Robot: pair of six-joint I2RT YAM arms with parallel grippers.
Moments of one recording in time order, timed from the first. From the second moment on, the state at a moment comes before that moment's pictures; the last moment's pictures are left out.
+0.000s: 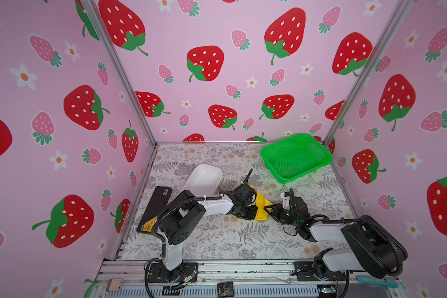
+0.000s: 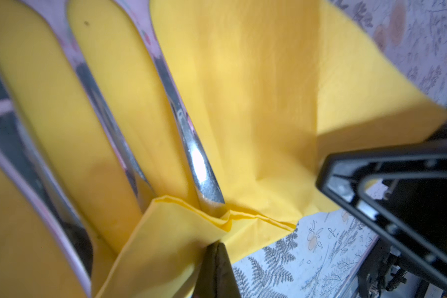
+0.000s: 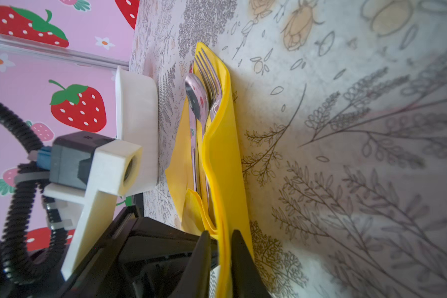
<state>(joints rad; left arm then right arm) -0.84 1.89 1.08 -0.27 0.33 -0.56 0.57 1.39 0.23 0.61 -0.37 1.08</state>
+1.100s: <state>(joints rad) -0.81 1.88 1.06 -0.22 0.36 -0.64 0.66 1.39 0.34 0.58 -0.38 1.03</state>
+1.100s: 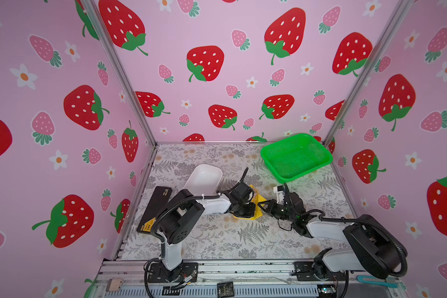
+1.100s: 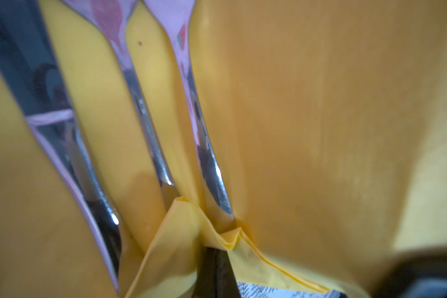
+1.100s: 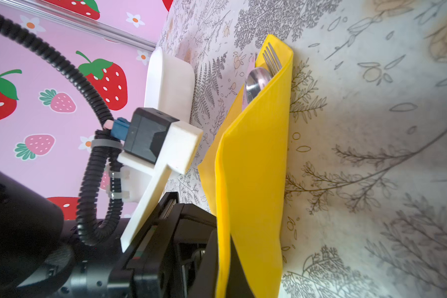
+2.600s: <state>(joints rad) -0.65 1.63 0.87 -0.06 0.38 -0.81 0.78 1.50 0.54 0.35 -0.27 0.89</state>
